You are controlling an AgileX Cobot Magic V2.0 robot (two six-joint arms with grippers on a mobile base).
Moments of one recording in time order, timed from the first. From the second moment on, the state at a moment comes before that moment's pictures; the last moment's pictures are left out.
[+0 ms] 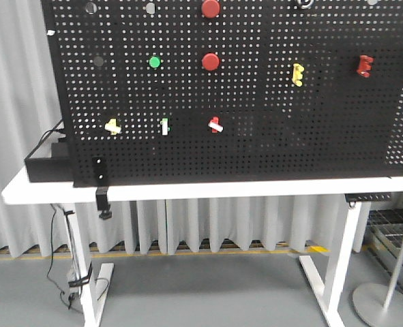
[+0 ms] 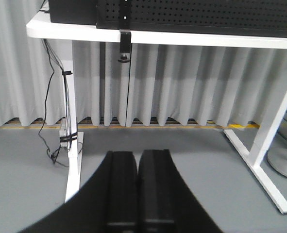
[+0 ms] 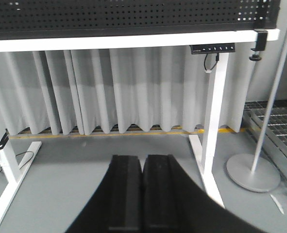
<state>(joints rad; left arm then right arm) -0.07 -0.01 0.03 -0.11 0.27 0.01 0.04 -0.01 0.03 -0.08 0.26 0.10</state>
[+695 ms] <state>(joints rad) -0.07 -0.01 0.03 -0.11 0.27 0.01 0.04 -0.01 0.03 -0.08 0.26 0.10</state>
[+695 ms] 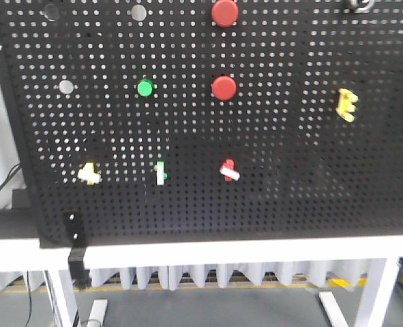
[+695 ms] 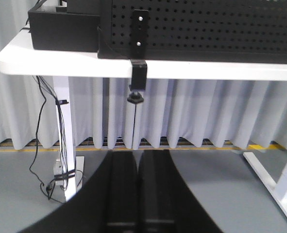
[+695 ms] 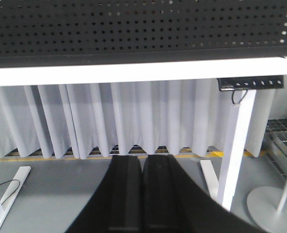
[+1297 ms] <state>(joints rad) -0.07 -0.01 0.03 -0.11 0.27 0.01 0.04 -0.01 0.03 -0.08 0.26 0.10</state>
